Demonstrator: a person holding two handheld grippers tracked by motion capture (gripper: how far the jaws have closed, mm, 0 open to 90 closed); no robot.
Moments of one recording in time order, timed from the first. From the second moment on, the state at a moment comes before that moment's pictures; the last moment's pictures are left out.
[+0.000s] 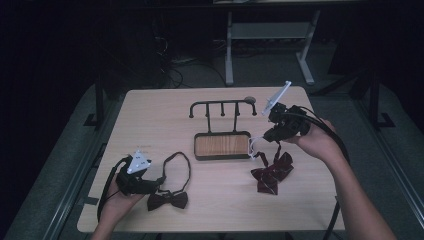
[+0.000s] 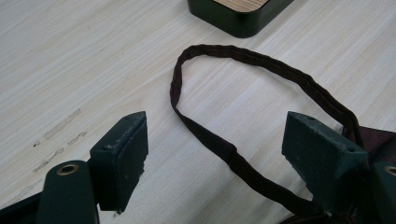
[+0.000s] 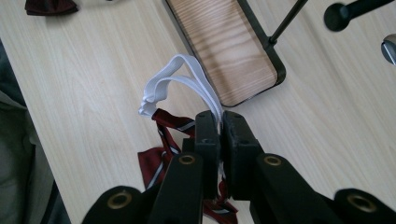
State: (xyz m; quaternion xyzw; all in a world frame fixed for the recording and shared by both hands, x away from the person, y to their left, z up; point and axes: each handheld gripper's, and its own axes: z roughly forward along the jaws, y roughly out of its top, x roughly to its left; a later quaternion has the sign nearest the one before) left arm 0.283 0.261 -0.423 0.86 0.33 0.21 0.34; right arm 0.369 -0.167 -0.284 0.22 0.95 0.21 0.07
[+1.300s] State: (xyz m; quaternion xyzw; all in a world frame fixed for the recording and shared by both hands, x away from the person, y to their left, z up) left arm 0.283 0.261 -0.423 0.86 0.33 0.21 0.34; right arm 0.419 -0.152 -0.248 0.25 0.94 0.21 0.09
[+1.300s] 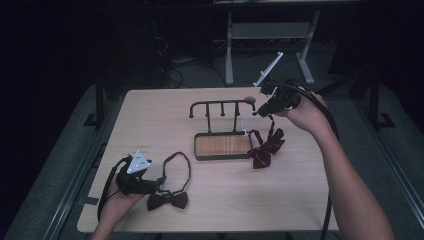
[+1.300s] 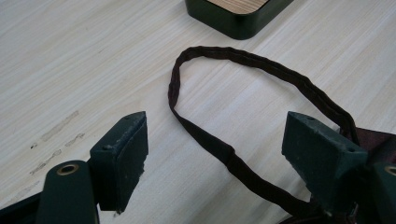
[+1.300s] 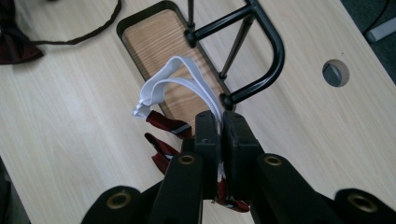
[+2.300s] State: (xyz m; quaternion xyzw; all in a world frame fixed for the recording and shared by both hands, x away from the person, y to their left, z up) left arm 0.283 0.261 -0.423 0.86 0.33 0.21 0.34; right arm 0.453 -0.159 -0.262 0.31 0.92 0.21 0.09
